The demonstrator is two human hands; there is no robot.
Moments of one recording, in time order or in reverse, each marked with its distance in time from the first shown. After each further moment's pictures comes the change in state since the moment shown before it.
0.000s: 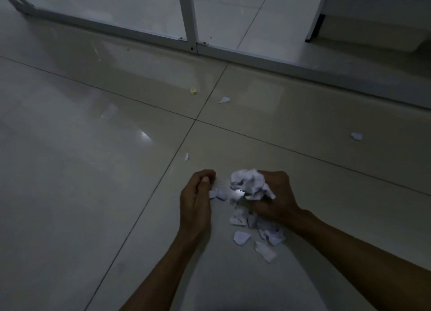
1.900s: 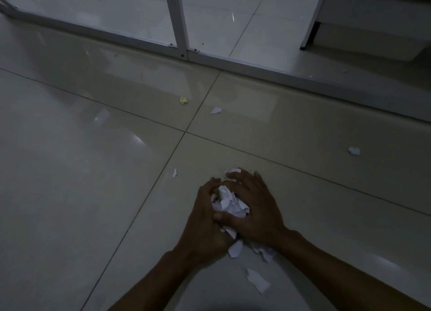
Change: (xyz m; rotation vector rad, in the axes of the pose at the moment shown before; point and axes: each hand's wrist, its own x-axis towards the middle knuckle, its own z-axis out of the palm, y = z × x) left_hand 0.010 -0.003 0.021 0.192 -0.436 0.275; right_hand 0.012 0.001 0.017 -0.088 -0.144 0.120
